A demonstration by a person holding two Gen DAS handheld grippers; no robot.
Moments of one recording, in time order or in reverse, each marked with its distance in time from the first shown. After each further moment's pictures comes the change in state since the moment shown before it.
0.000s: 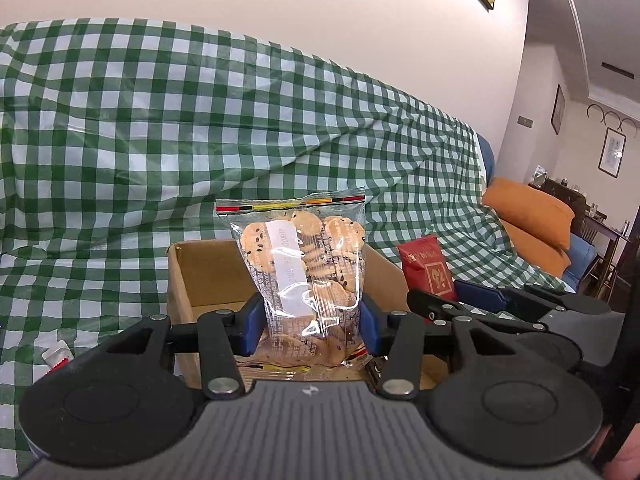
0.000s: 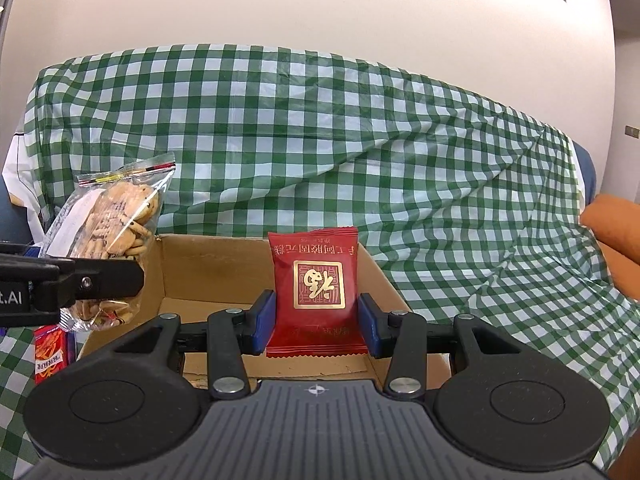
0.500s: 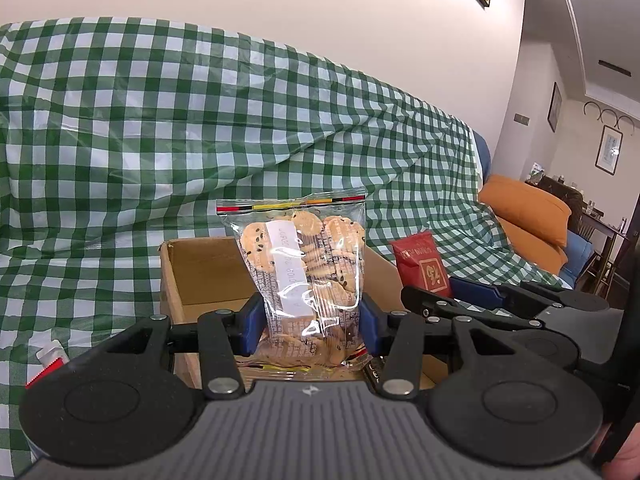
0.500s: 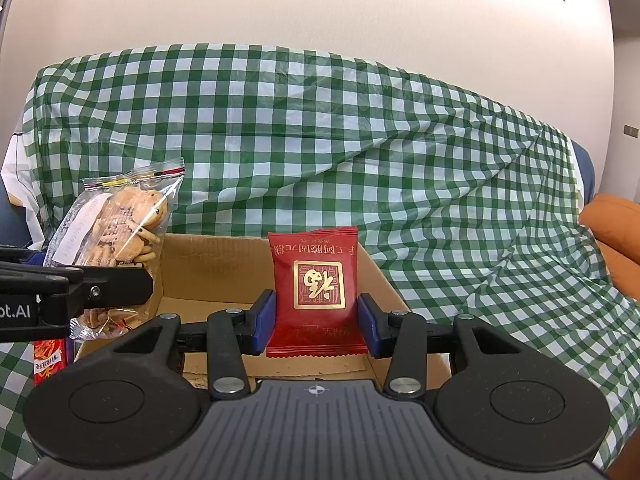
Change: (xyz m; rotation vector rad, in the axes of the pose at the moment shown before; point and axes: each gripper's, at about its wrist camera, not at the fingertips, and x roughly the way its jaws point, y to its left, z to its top) left arm 0.003 -0.004 -0.003 0.006 0.003 -0.009; right arm -0.001 -0.002 0.000 0.002 0.000 -0.002
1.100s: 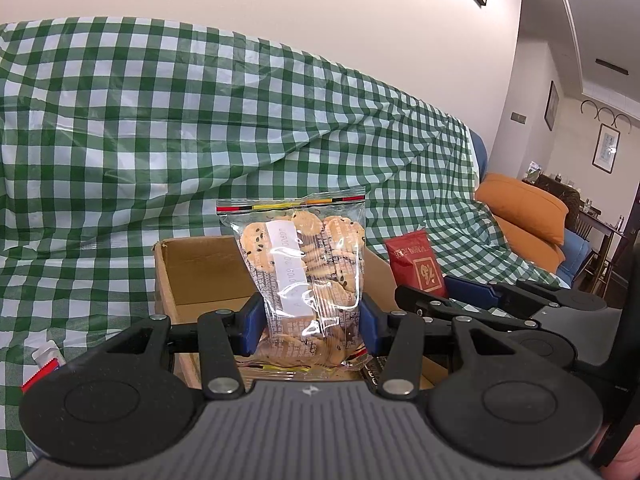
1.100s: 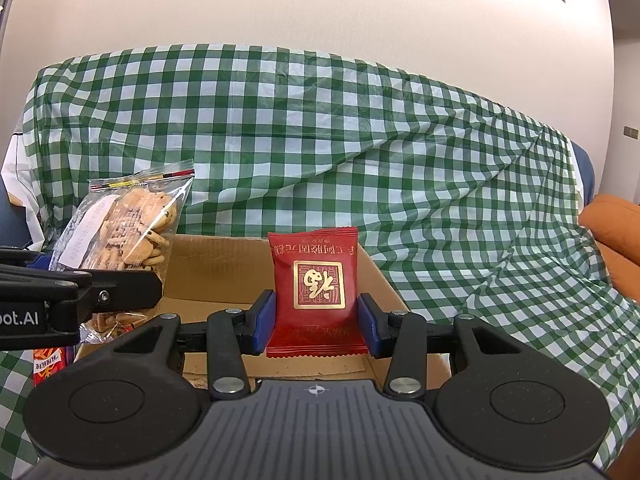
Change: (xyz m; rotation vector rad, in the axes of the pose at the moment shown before) left arm 0.002 -0.003 -0.001 0.004 0.002 -0.004; right arm -0.002 0.000 0.000 0.000 0.001 0.002
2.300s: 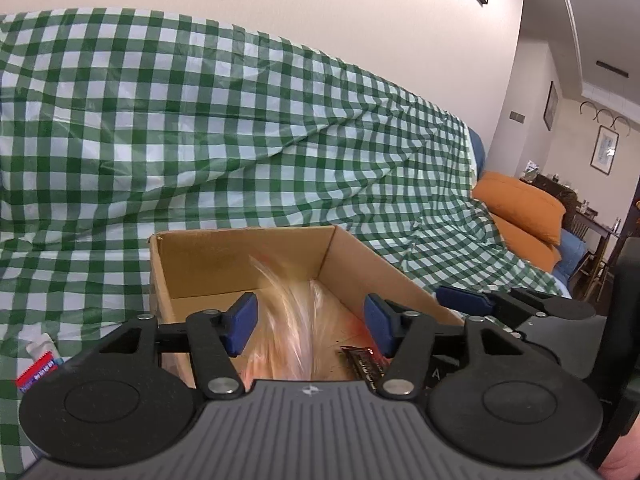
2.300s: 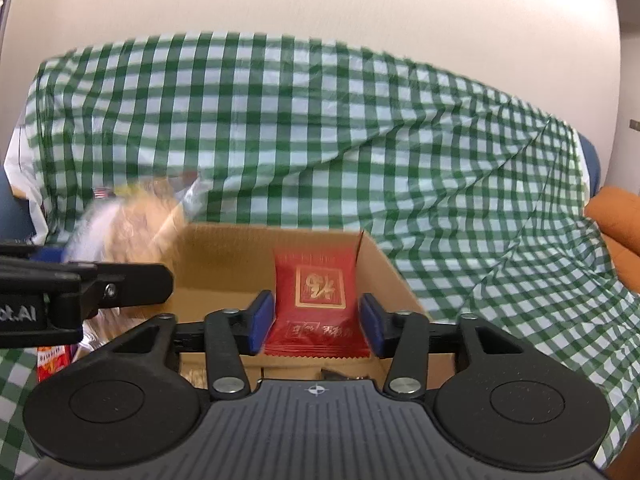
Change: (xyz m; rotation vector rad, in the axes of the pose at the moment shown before) left arm 0.001 -0.004 0.000 -0.009 0.018 -0.002; right arm 0.007 0.003 -0.001 -0.006 0.051 0.013
